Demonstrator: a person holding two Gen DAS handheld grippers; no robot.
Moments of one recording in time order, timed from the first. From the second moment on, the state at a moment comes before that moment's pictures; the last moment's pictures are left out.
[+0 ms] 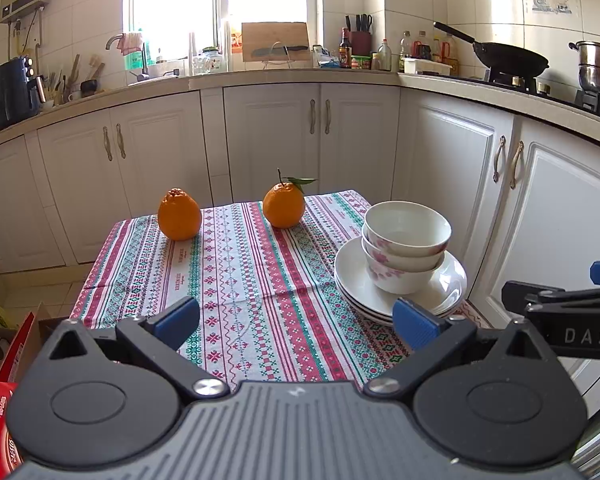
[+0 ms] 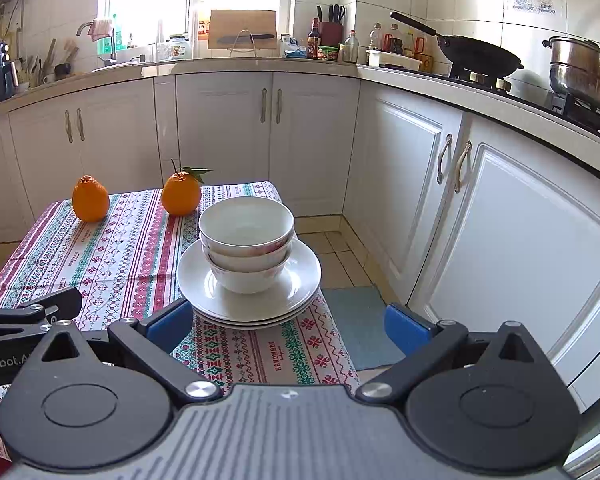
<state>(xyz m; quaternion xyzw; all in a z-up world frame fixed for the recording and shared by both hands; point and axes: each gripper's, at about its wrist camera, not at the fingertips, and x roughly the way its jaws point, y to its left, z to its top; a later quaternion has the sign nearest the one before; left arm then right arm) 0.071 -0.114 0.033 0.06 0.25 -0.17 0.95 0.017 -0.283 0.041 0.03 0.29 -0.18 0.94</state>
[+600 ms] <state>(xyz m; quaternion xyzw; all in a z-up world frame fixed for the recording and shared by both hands) 0.071 -0.114 0.033 0.06 0.26 -0.17 0.95 0.016 -0.280 0.042 0.02 0.29 -0.18 0.94</state>
